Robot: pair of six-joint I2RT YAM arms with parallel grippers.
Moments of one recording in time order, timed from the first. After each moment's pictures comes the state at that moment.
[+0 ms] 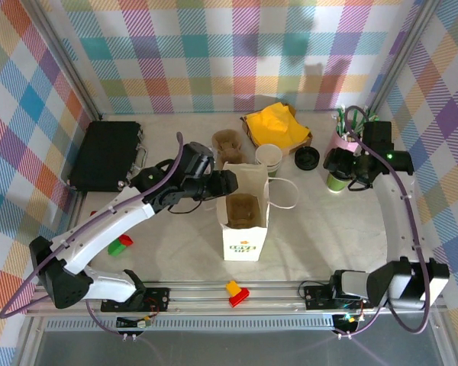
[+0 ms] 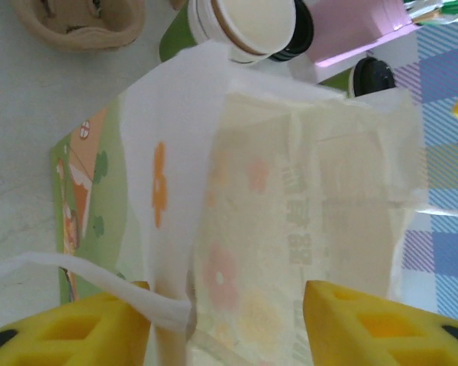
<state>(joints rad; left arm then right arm) -0.79 1.32 1.36 -0.79 0.08 -0.88 -0.07 1.29 1.32 -1.04 -0.05 0.31</state>
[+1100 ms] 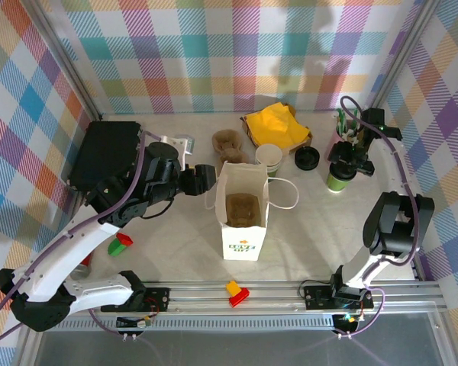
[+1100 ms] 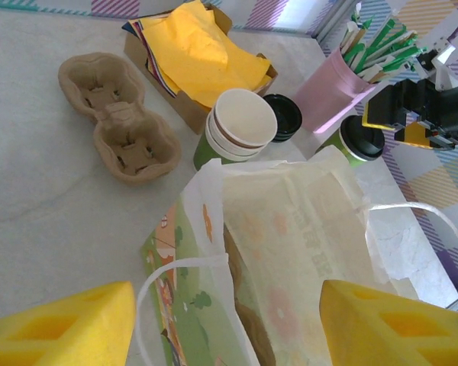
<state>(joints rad) -0.78 1.11 1.39 -0.84 -0.12 -0.55 -0.15 1.68 1.49 -1.01 -0.03 0.23</state>
